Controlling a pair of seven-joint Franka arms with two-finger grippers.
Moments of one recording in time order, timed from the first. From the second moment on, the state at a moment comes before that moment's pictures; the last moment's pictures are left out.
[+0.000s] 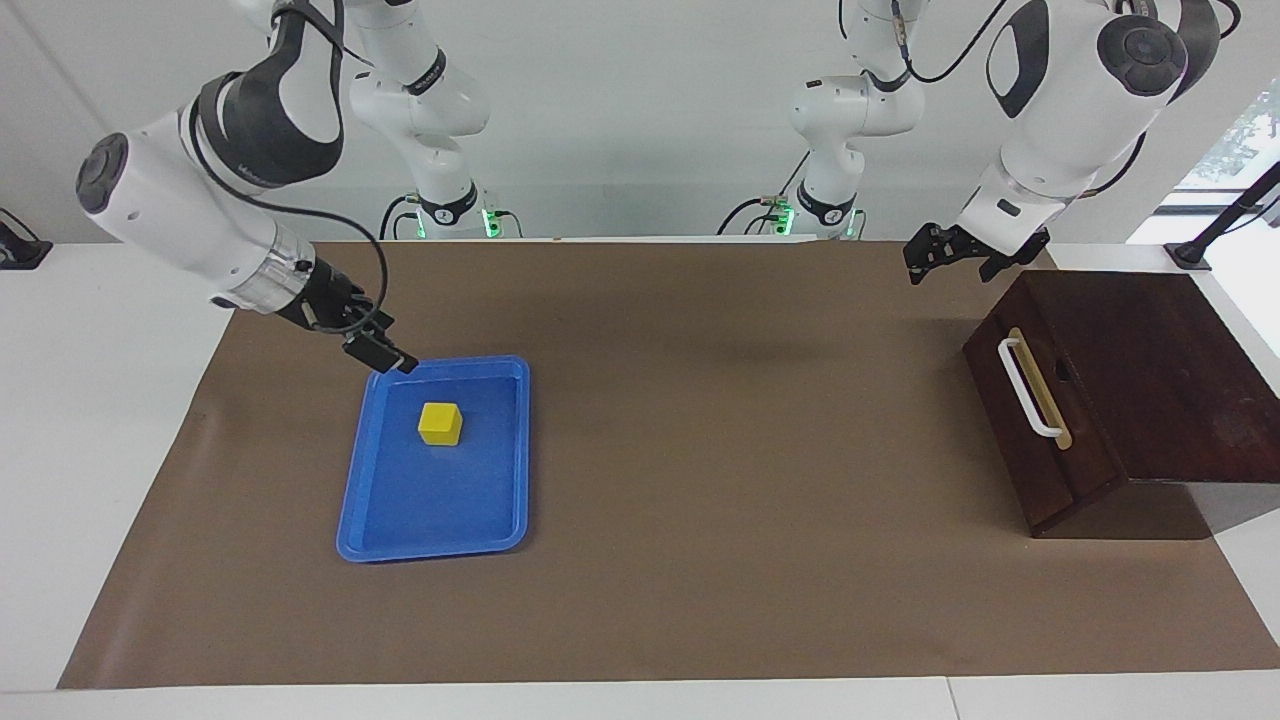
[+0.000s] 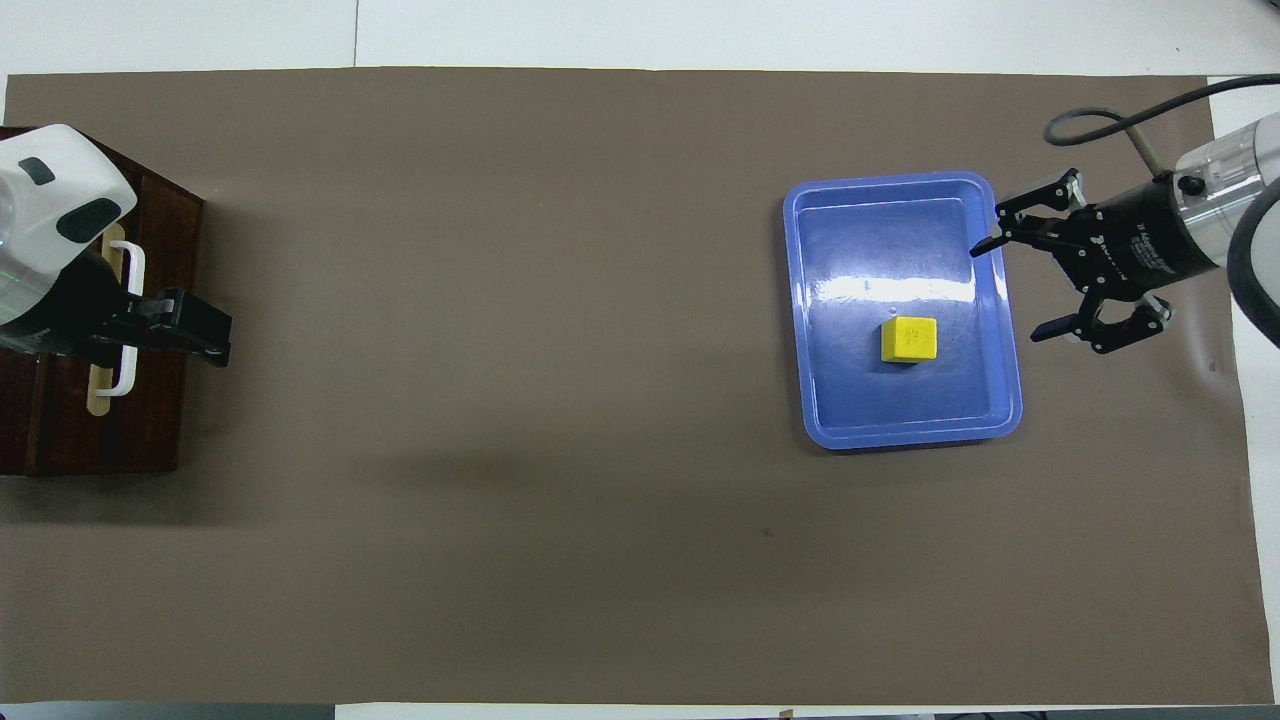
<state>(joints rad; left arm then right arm) -0.04 0.03 -0.11 -1.59 0.02 1.42 -0.08 -0.11 0.14 0.08 -1.62 0.34 1.62 0.76</state>
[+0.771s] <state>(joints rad) -0.03 0.00 -0.09 -1.59 0.02 1.38 -0.07 -0.17 0.01 0.10 -1.60 0.01 1.58 -0.10</state>
